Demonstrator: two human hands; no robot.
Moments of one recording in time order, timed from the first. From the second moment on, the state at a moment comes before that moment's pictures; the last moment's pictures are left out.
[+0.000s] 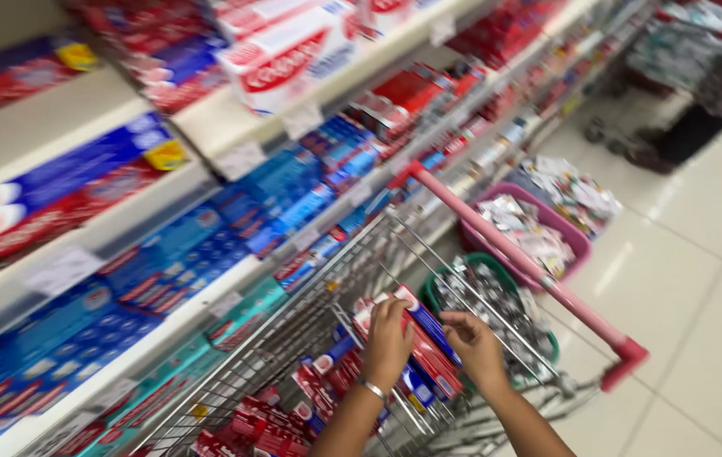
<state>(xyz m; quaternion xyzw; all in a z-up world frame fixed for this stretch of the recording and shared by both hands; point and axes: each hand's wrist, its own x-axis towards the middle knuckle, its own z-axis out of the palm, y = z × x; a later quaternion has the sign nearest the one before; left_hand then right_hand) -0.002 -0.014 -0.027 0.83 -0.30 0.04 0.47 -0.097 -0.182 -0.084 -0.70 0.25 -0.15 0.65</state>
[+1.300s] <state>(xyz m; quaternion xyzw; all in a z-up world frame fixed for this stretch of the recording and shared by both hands) 0.079 -0.095 -0.136 0.89 -0.25 -0.10 0.36 -0.158 -0.210 -0.186 -0.72 0.42 -0.11 0.55</state>
